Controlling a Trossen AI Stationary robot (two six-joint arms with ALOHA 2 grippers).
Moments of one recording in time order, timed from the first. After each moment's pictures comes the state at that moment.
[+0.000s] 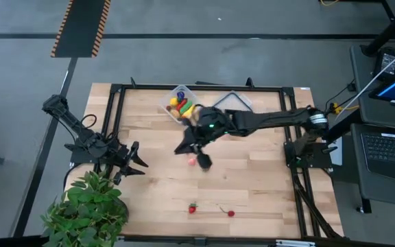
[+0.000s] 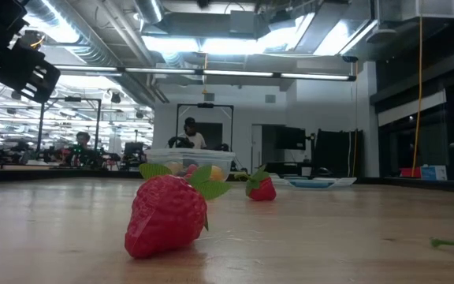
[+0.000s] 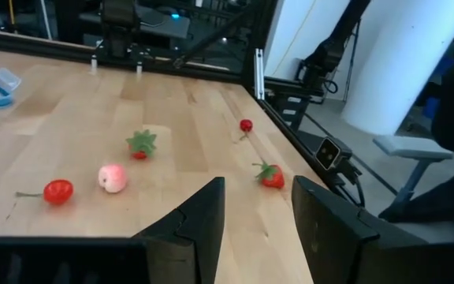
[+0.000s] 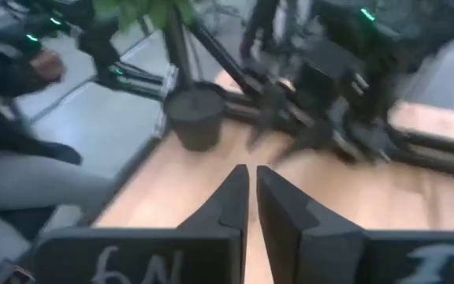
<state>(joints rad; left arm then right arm) -0.68 0.29 0.01 0.15 -0.38 -0.31 0.03 1.82 1.64 -0.21 -0.38 -0.11</state>
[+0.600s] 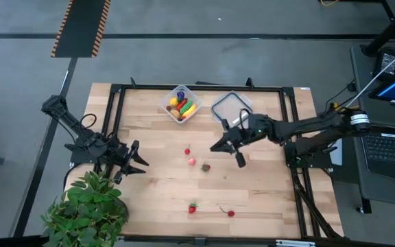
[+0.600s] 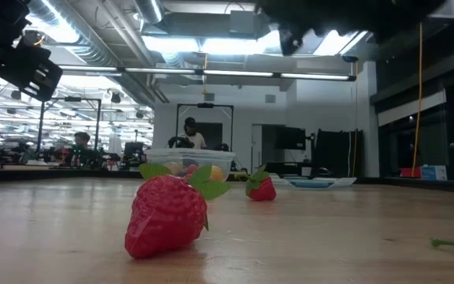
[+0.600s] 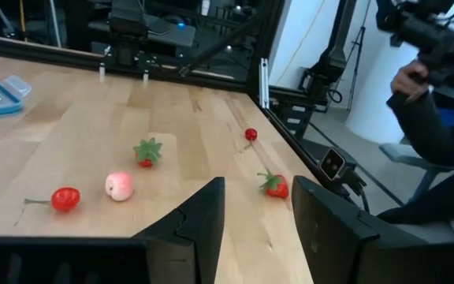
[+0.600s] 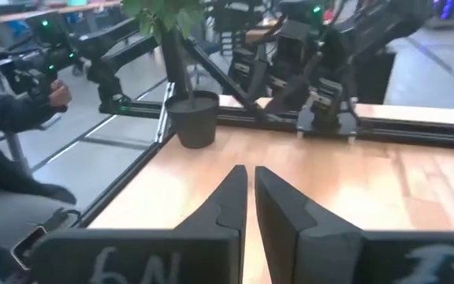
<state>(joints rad) -0.66 0.29 0.01 0.18 -0.38 -0.30 -0.01 1.32 0.71 0.46 -0.35 0.02</state>
